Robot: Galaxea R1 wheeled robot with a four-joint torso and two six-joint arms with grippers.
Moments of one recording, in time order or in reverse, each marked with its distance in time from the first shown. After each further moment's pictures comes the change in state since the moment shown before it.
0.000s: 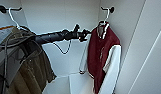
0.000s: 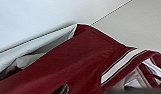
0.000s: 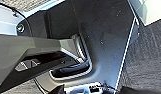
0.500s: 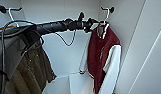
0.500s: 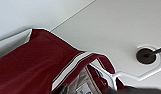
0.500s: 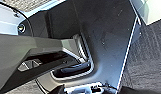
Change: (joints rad) left arm -0.118 0.074 -0.028 -0.053 -0.028 0.000; right arm 0.000 0.003 -0.001 0.000 0.000 0.001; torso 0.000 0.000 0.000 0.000
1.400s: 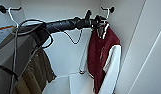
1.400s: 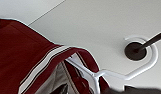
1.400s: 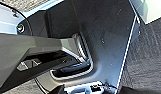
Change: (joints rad) left arm -0.014 0.125 -0.108 -0.007 -0.059 0.000; right arm -0.002 0.003 -0.006 0.009 0.000 0.000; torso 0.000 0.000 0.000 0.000
